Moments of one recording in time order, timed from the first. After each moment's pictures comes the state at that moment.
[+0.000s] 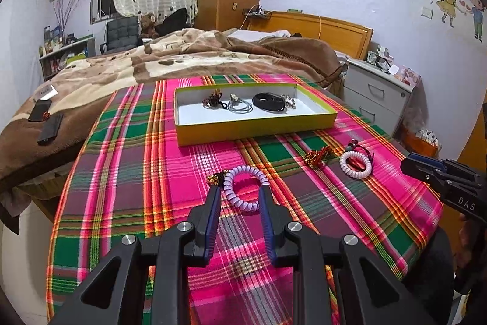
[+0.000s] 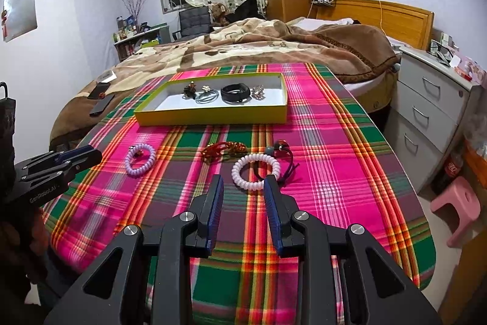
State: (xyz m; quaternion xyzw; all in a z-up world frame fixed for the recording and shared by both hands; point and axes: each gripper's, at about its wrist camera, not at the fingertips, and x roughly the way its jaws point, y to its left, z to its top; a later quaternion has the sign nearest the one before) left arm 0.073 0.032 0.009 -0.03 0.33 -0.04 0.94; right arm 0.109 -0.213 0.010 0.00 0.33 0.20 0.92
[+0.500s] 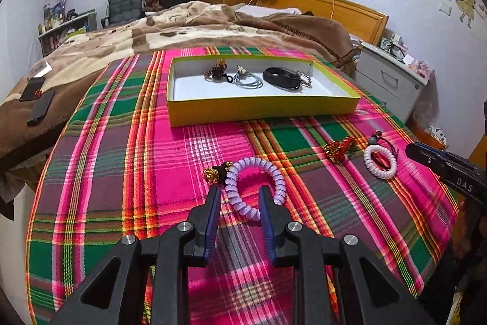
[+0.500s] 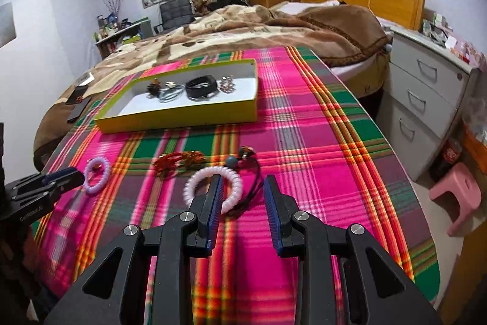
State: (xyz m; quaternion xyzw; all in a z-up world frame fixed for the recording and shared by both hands) left arm 0.120 0.035 -0.020 -0.05 0.39 -0.03 0.92; right arm 0.171 -0.233 -0.014 0.02 0.37 0.17 0.91
